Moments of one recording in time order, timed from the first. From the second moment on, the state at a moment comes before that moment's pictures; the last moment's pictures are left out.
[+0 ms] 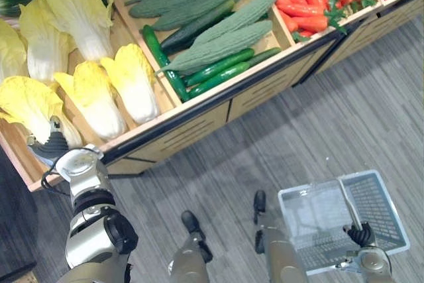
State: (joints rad) left arm -0.67 0.46 0.74 0.91 0.09 -0.04 0.55; right arm 0.00 -0.28 -0.30 0.90 -0.32 -0.19 -0.16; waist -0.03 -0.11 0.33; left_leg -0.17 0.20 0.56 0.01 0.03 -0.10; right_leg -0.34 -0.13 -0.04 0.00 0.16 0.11
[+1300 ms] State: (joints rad) left arm -0.06 0.35 0.18 -0.04 0.38 -0.15 0.50; right arm 0.09 -0.52 -0.17 0.74 -0.44 -0.23 -0.07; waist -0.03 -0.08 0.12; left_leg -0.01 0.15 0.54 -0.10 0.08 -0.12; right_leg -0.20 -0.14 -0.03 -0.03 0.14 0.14
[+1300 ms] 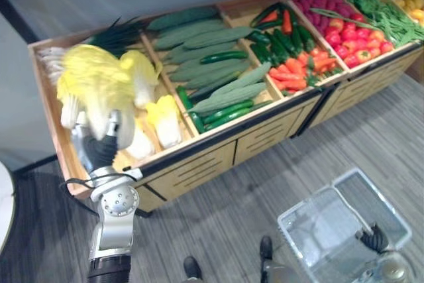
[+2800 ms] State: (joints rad) left arm -0.28 0.73 -0.90 -0.19 -0.11 -0.39 -0.14; right arm -0.24 -0.83 0.12 0.51 -0.43 -0.21 -0.02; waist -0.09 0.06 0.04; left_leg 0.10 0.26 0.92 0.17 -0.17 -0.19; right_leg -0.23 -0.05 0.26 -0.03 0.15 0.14
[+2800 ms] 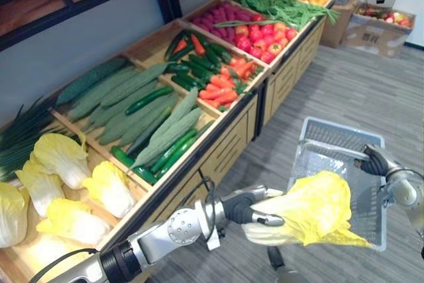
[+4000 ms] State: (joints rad) left arm -0.31 0.47 -0.96 -0.07 0.14 -0.34 -0.14; right arm -0.47 -0.74 0.48 0.16 -0.43 -0.20 0.14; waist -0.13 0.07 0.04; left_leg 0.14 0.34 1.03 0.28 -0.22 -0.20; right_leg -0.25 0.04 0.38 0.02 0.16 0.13
